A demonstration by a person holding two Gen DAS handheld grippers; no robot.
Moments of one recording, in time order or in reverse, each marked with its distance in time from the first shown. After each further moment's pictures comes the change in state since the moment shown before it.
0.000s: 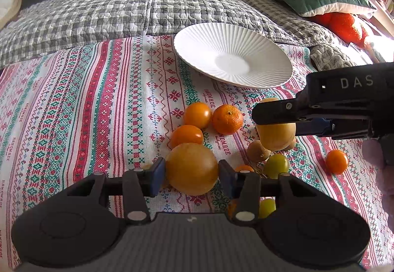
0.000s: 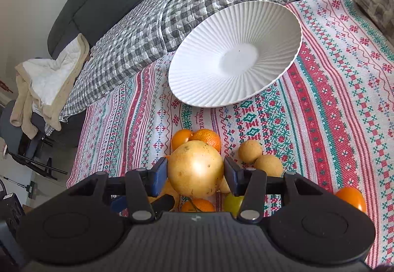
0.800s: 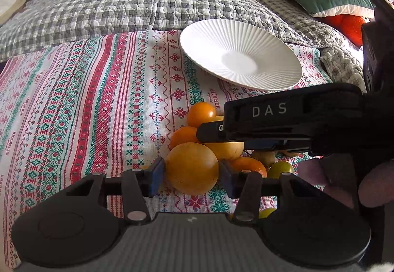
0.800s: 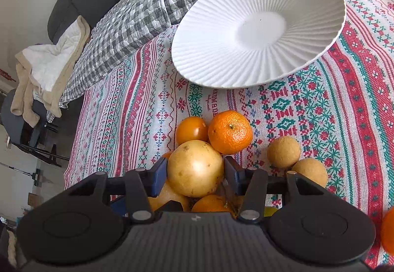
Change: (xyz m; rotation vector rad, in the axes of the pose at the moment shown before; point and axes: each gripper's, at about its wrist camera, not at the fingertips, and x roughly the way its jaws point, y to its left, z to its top) left arm 0.011 -0.005 0.007 -0.030 0.029 0.034; right arm 0.052 0.005 0.000 -0.021 0.100 0.045
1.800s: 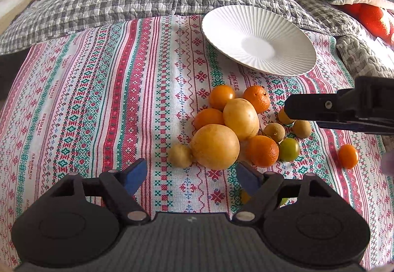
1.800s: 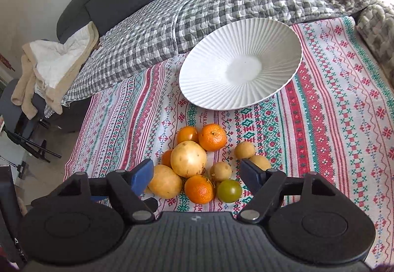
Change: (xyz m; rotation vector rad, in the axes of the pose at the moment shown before) left arm -0.025 0.004 -0.001 -0.037 0.114 0.089; right arm -0.063 0.006 -0.006 -0.074 -0.071 -0.022
